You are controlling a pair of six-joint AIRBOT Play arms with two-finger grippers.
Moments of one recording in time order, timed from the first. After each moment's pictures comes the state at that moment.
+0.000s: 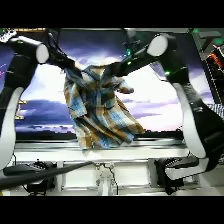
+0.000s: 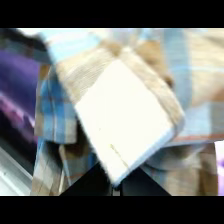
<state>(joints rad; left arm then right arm) -0.31 -1.50 1.64 1.69 -1.11 -1.55 0.41 -1.61 1.80 -1.06 1.32 1.49</state>
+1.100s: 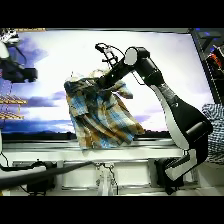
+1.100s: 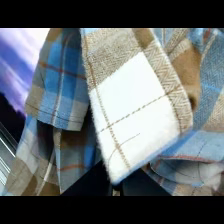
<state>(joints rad) 0.12 -1.48 1.63 1.65 -1.47 -1.57 0.50 -1.73 1.84 -1.08 1.34 1.35</state>
